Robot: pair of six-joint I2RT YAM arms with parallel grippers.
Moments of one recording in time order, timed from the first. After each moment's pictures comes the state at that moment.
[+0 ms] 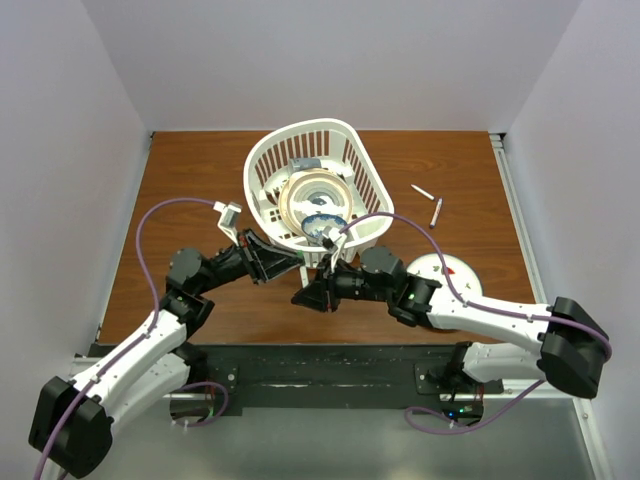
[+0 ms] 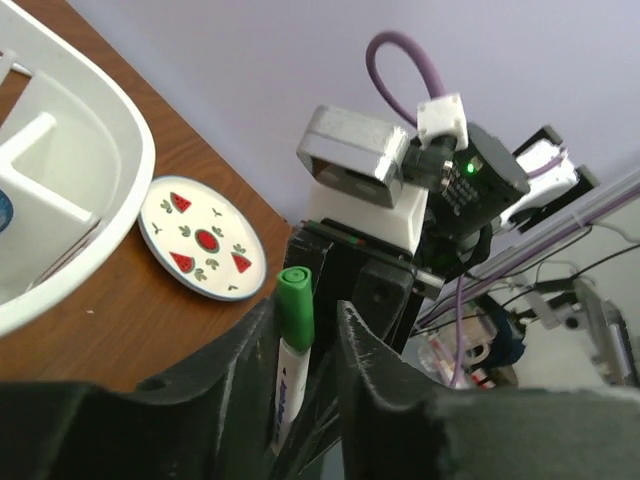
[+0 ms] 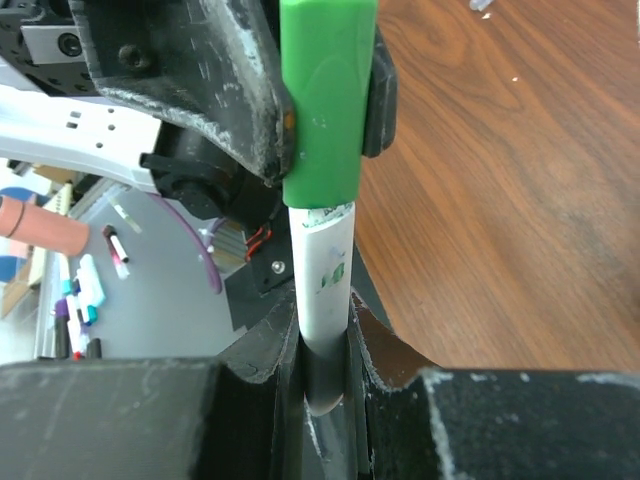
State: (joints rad) left arm -0.48 0.80 0.38 0.65 0.69 -0.95; right arm 1.04 1.20 0.67 0.29 -0.31 0.53
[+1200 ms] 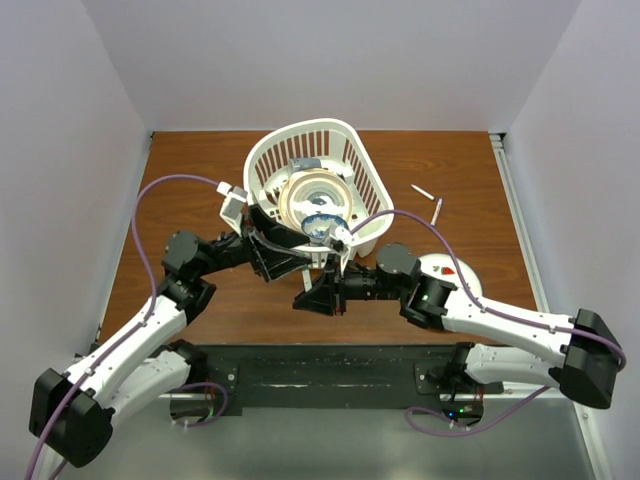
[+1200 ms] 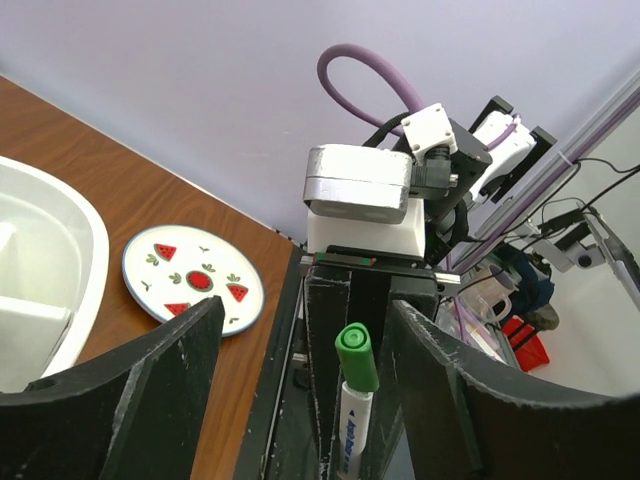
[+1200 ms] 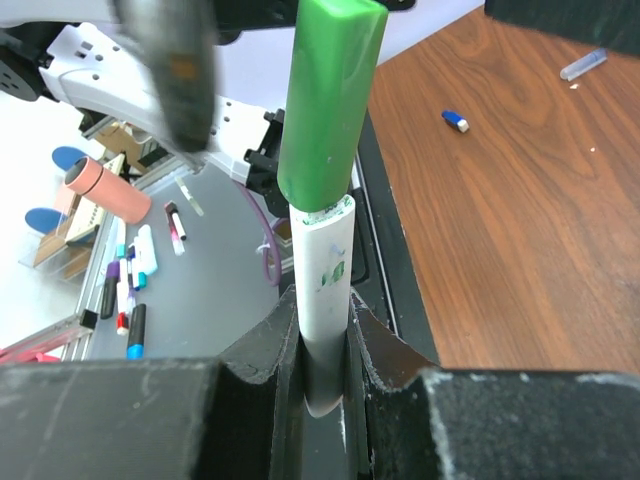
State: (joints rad) left arm -0.51 0.87 0.57 0.63 0.80 -0.80; right arm 1.04 1.09 0.69 0.30 -0.46 0.49
